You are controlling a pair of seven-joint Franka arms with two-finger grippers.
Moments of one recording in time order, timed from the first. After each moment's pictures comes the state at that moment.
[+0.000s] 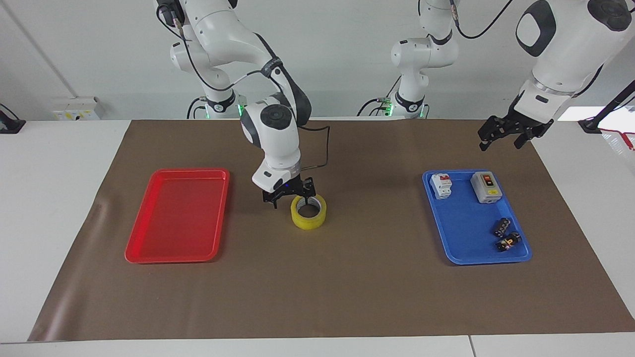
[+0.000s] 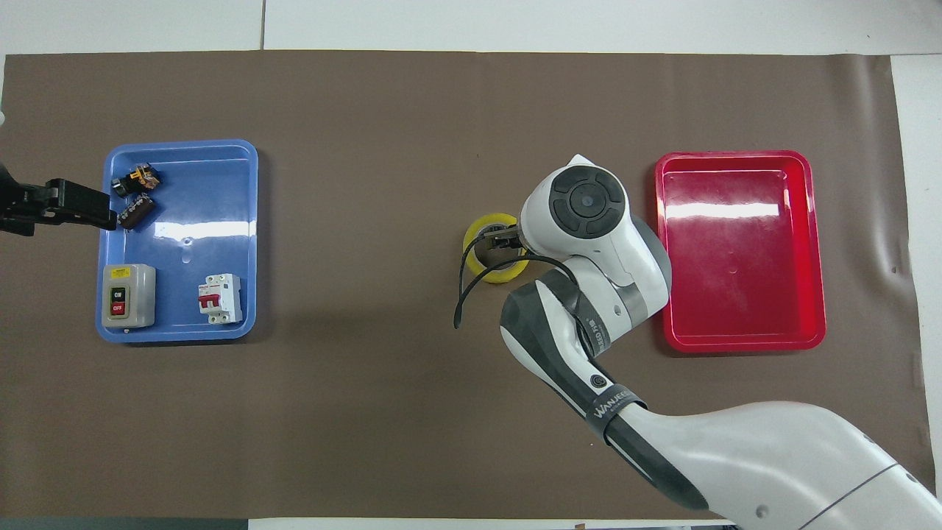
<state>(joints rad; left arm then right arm) -0.03 -0.01 -0.01 -1.65 0.00 1.61 -0.01 0.34 0.39 0.17 -1.83 -0.11 2.30 0.46</state>
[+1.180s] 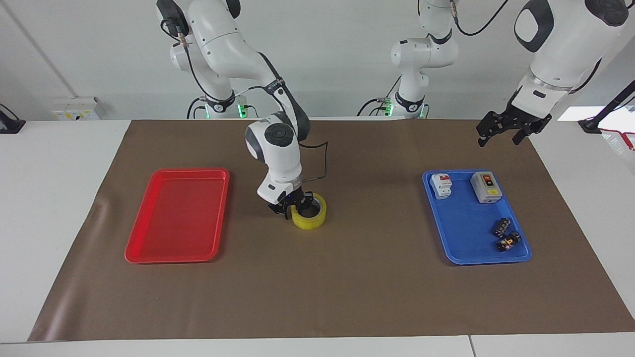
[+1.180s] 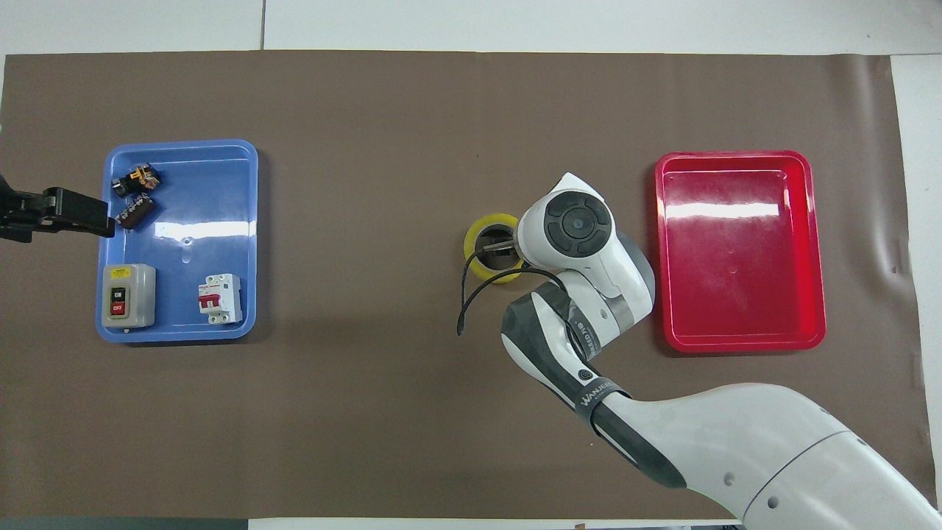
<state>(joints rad) -0.03 -0.03 -0.01 -1.66 0.00 1.61 -0.01 0.34 0.42 0.16 -1.90 -0.12 2.43 0.46</state>
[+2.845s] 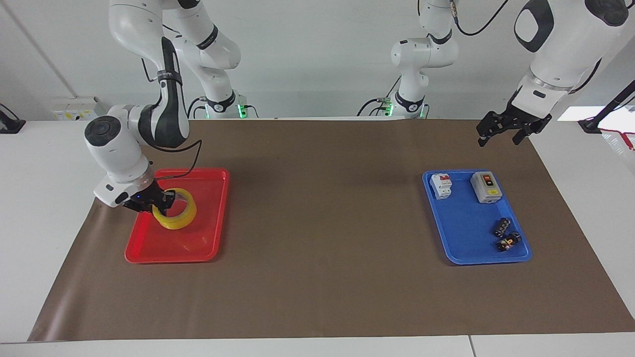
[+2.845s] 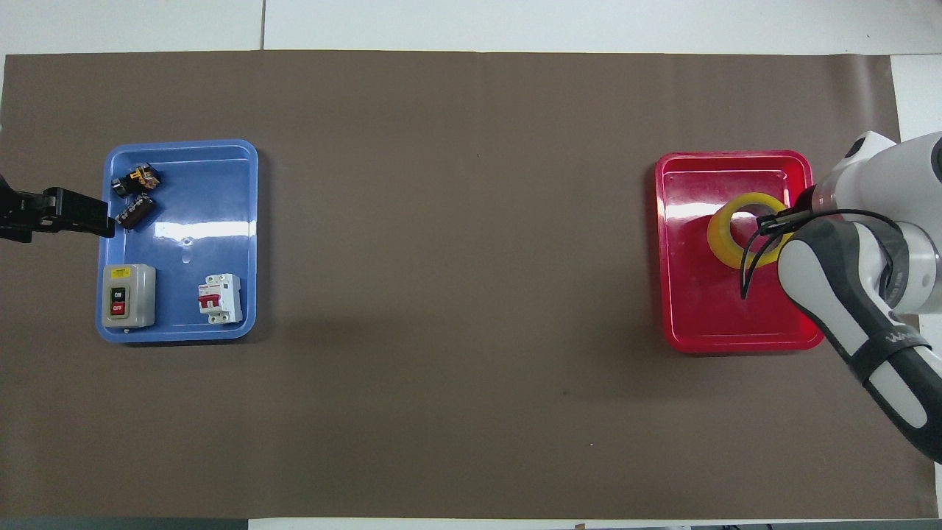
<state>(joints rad) -0.03 -0.03 -0.01 -1.66 0.00 1.61 -0.01 -0.26 0.20 0.15 -2.08 -0.12 2.32 -0.21</state>
